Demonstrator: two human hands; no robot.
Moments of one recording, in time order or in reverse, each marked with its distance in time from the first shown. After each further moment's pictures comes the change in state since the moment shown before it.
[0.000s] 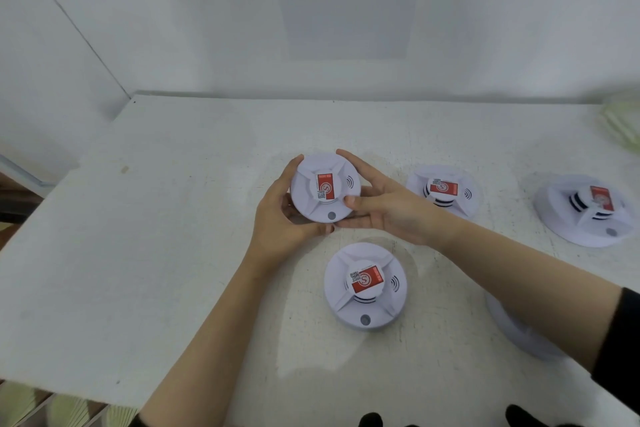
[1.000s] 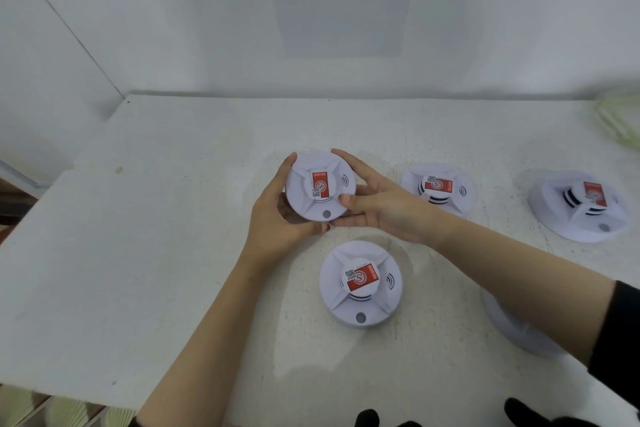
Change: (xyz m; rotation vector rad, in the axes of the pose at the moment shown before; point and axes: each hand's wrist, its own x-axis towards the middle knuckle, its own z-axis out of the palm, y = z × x) left_hand -0.002 -0.001 0.002 0.024 0.006 -0.028; right_hand -0.001 0.000 0.001 -0.017 0.010 -0.004
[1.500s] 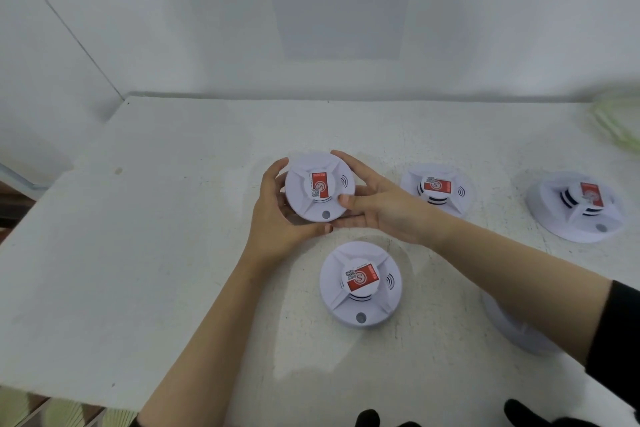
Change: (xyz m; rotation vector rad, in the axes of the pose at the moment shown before) left_hand 0.005 -0.009 -0.004 -0.022 -0.001 -0.047; right_hand 0.001 0.001 0.001 0.004 0.020 -0.001
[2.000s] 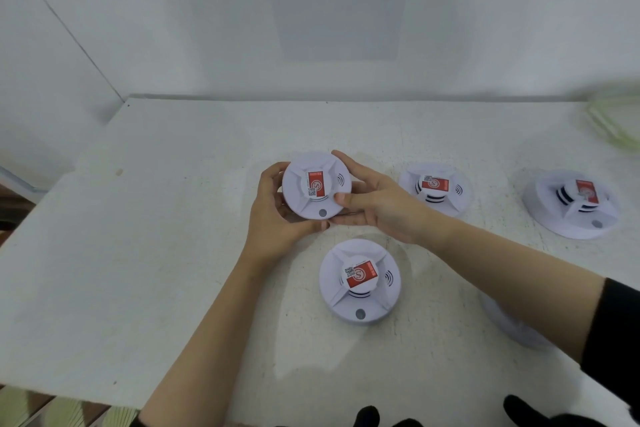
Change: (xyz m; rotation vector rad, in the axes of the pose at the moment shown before) left_hand -0.001 -0.002 -0.002 0.025 0.025 0.080; right_hand 0.000 0.002 0.003 -0.004 0.064 -0.020
